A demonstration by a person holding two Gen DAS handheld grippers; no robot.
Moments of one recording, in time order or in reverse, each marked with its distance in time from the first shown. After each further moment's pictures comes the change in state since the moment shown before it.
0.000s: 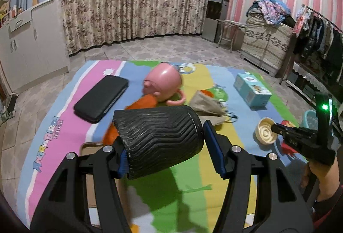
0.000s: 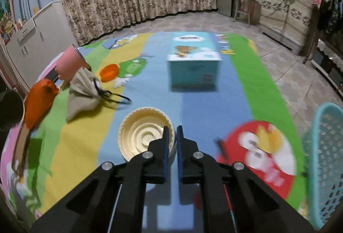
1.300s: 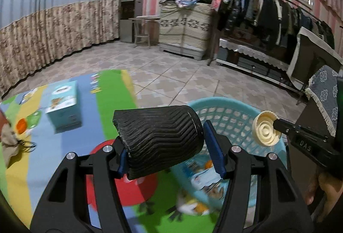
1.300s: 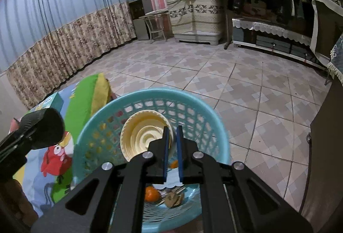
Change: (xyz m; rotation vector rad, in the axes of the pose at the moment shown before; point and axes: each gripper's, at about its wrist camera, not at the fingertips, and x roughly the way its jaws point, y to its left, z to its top) left arm 0.037 -0.380 -0.030 0.281 -0.022 -0.403; right arm -0.126 -0.295 -0.077 0.398 -0.203 -0.295
